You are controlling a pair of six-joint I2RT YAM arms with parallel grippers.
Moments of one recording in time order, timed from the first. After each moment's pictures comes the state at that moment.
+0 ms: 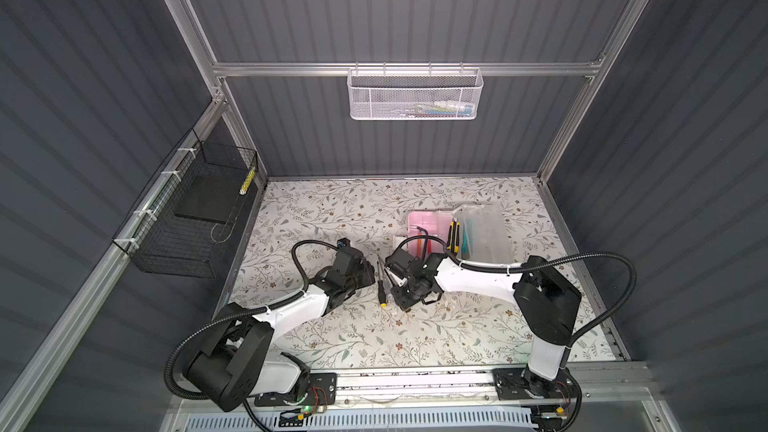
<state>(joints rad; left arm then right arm) -0.57 1.35 0.56 -0.01 -0.06 -0.72 0.98 1.86 1.23 -0.63 -0.03 0.40</state>
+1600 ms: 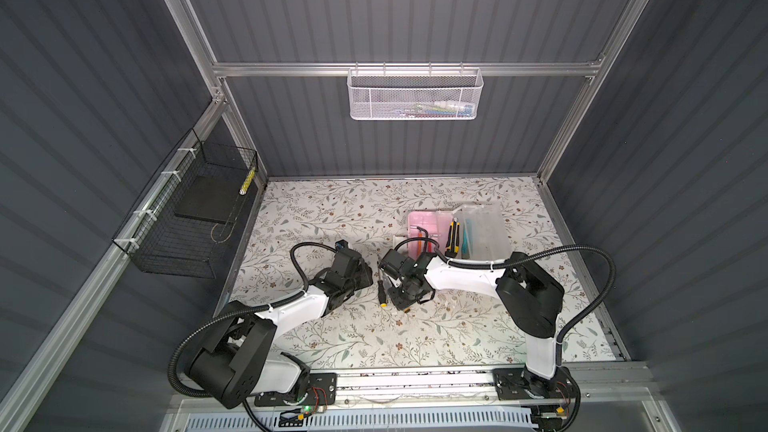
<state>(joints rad) -0.55 1.37 0.54 0.02 -0.06 -0.73 0.99 1.95 1.29 -0.67 -0.01 0.41</state>
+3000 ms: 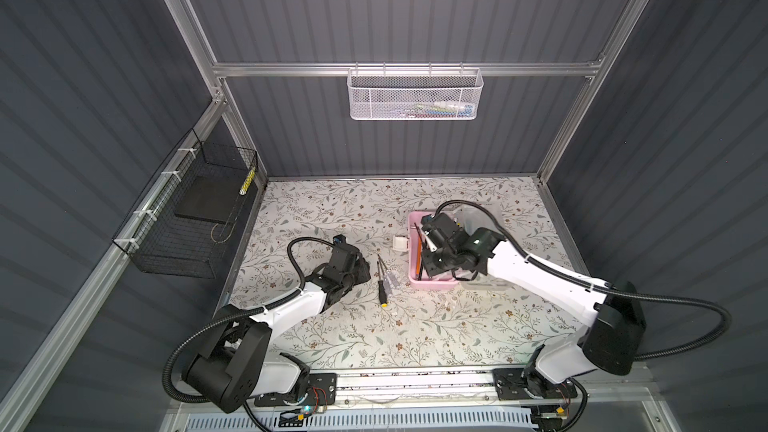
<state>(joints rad) -0.53 1.34 0.59 -0.04 -0.07 -0.68 0.76 1.48 1.27 -0.81 0.13 0.39</state>
